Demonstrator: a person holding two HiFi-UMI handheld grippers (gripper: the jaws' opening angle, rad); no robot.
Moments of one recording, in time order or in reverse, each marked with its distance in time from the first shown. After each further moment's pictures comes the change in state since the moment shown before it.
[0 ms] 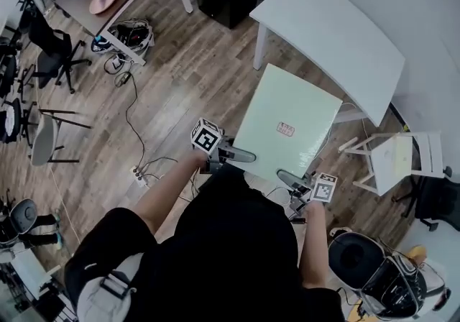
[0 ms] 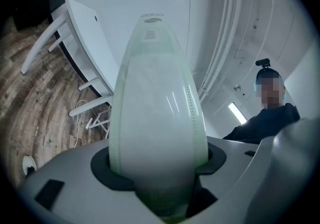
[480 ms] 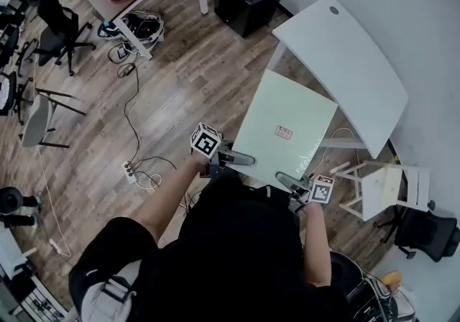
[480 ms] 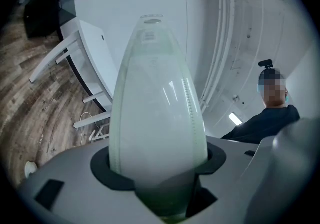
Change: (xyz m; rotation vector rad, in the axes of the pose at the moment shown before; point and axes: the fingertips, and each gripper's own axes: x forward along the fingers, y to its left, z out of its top) left arm -0.067 0.019 0.040 0.026 -0.140 0.020; right arm 0.074 -0.017 0.040 -0.010 0.144 -0.006
